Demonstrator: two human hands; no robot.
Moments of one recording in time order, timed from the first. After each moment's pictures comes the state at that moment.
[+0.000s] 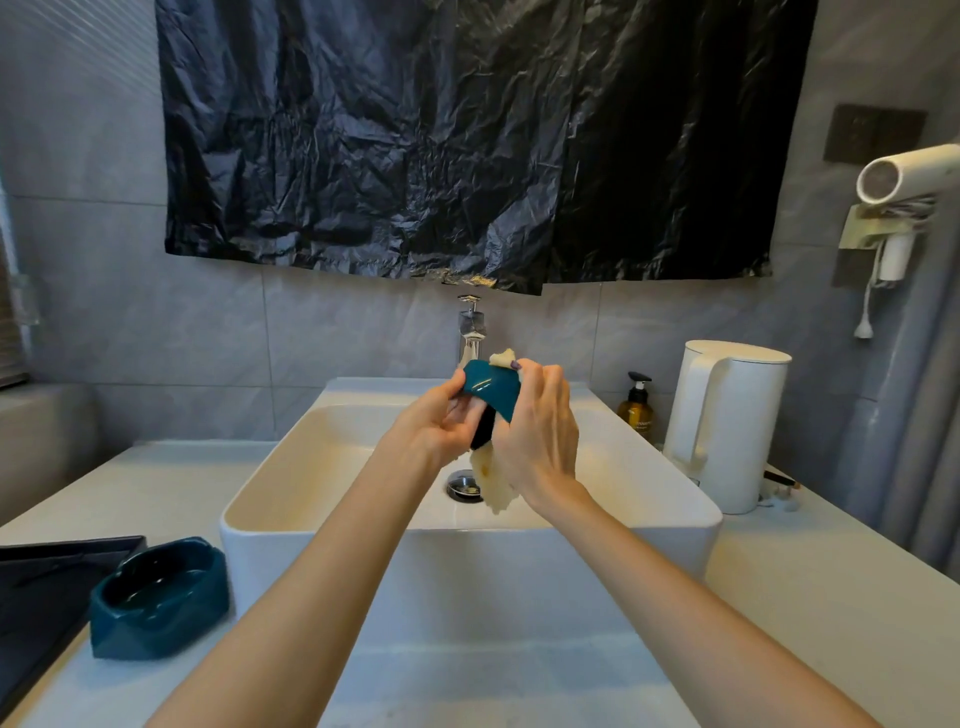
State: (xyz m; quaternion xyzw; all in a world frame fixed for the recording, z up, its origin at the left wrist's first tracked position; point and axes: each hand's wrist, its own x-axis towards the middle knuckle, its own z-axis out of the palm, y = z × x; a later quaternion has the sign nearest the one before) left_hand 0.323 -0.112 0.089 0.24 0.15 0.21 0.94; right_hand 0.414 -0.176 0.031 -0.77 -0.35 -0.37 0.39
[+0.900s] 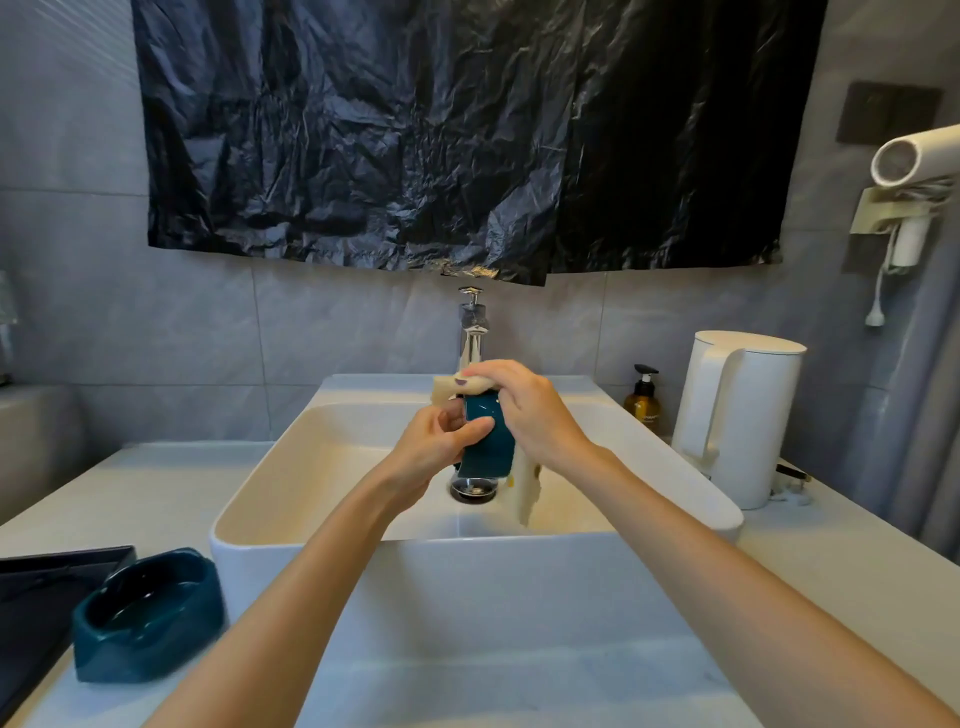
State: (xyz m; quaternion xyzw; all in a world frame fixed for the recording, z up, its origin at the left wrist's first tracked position) left_hand 0.336 -0.066 0.029 0.73 0.06 0.25 0.63; right_hand 0.433 -0.175 0.057 -0.73 -0.54 -0.13 0.40
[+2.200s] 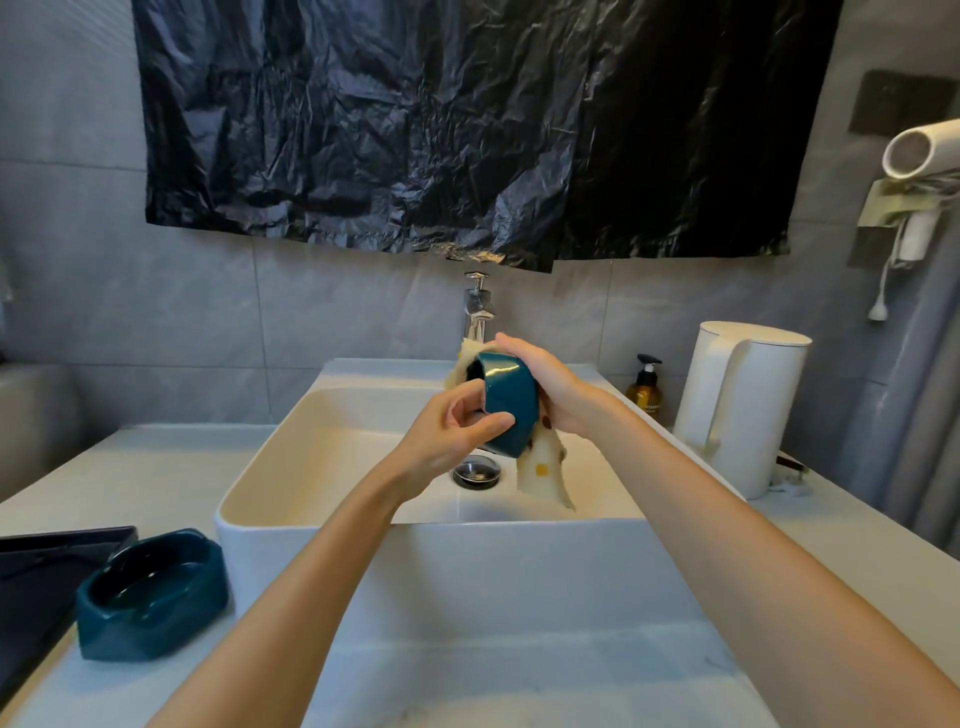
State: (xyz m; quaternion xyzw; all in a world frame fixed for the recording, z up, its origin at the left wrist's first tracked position) left_hand 0.328 -0.074 0.029 0.75 -0.05 0.25 0.60; right_hand 0.430 -0.176 0.086 -0.69 -0.35 0.28 0.56
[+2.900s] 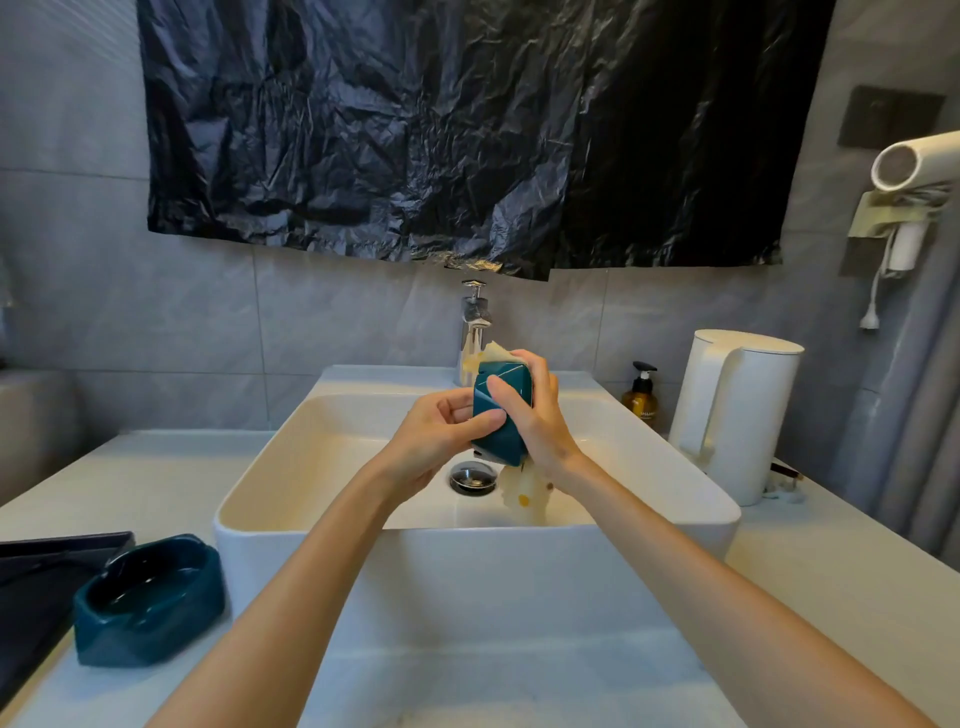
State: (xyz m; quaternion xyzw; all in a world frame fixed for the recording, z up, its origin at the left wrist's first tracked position) left_hand 0.327 -0.071 0.033 0.70 -0.03 0.24 0.68; right_hand 0.427 -0.170 0.032 -0.64 -0.43 0.03 0.64
